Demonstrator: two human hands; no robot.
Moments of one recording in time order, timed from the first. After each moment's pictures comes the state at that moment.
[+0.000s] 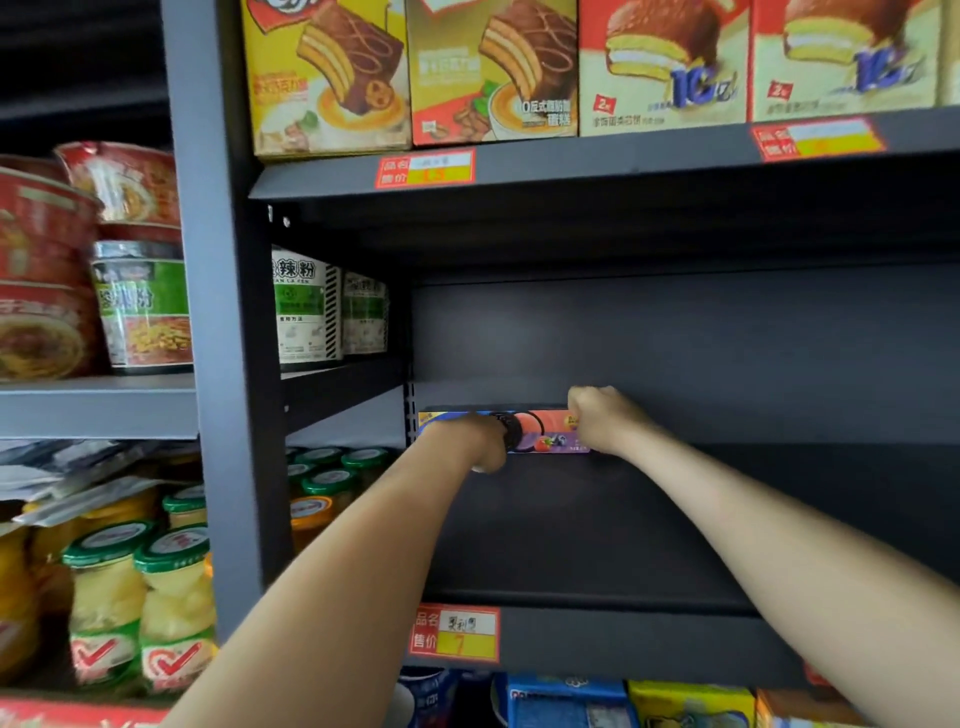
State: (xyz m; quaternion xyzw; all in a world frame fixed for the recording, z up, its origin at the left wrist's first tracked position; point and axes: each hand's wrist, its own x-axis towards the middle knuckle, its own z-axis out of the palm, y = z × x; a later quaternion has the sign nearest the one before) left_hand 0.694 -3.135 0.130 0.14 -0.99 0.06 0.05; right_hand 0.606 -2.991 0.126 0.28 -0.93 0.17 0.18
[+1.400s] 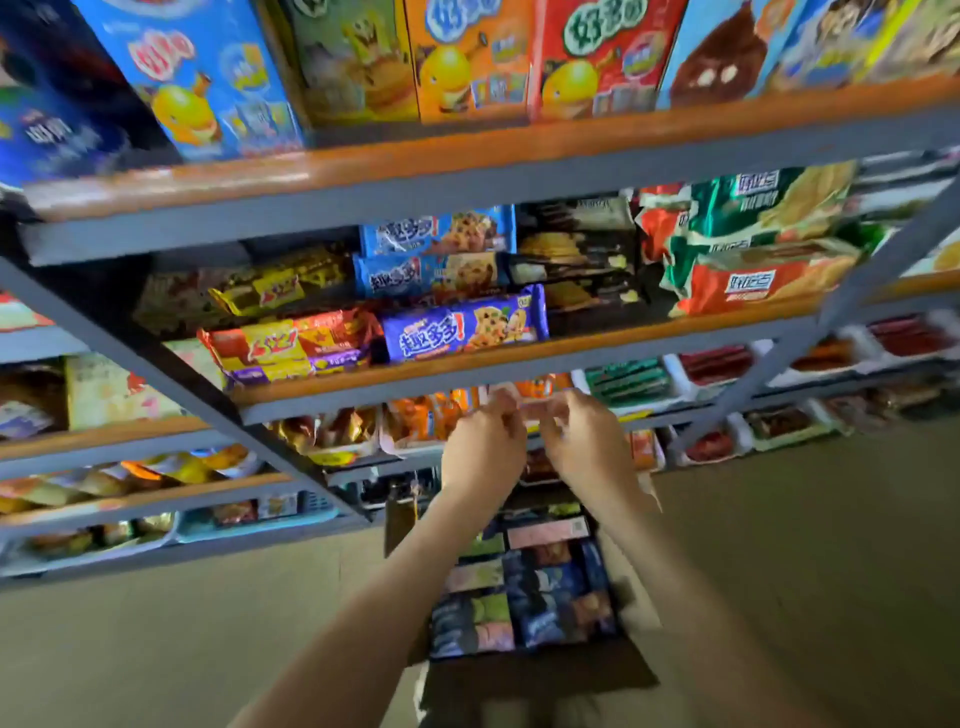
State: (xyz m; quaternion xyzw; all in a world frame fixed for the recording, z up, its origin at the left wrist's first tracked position) left_hand 0.926 -2.808 -0.360 0.14 -0.92 -0.36 -0.02; right_hand 0.897 -2.695 -0.366 0.05 -0.95 0.31 -0.03
